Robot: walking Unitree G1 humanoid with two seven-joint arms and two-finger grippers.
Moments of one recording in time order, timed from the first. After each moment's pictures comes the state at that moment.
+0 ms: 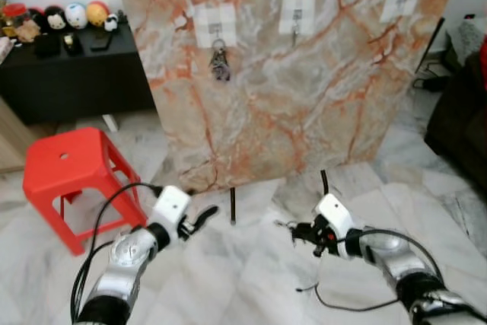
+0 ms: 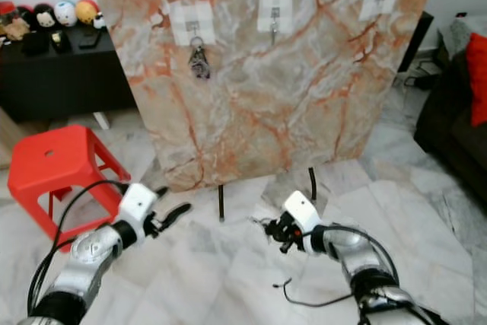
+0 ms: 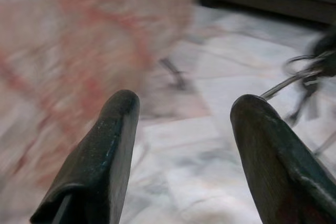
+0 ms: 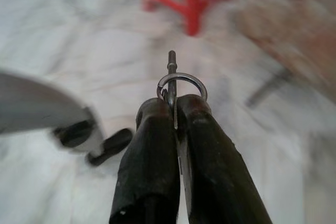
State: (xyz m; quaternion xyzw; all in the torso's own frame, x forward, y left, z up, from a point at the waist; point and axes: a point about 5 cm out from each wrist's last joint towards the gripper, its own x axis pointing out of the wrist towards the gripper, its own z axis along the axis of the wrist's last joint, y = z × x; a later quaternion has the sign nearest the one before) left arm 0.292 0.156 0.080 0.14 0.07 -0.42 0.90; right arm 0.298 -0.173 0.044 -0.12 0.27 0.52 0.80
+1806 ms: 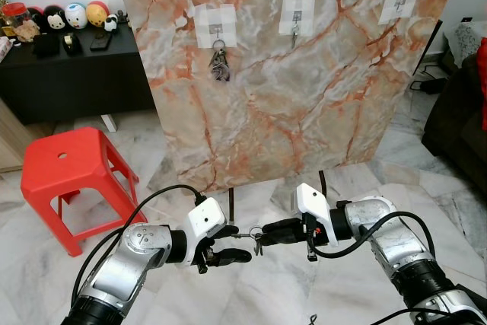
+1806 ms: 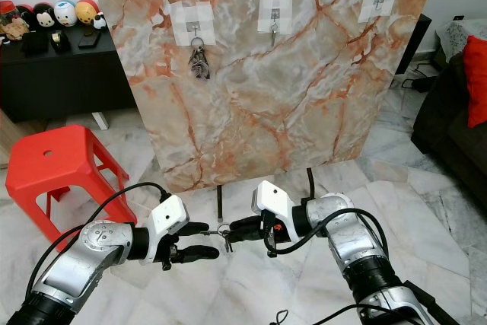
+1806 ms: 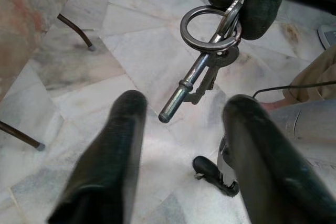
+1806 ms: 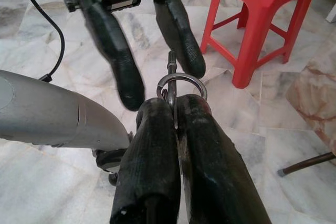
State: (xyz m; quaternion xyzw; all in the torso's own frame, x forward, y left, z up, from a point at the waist) left arm 0.263 0.128 0.086 0.14 0.20 -0.54 0.81; right arm 0.294 -0.130 0.089 -0.12 0.19 0.65 0.73
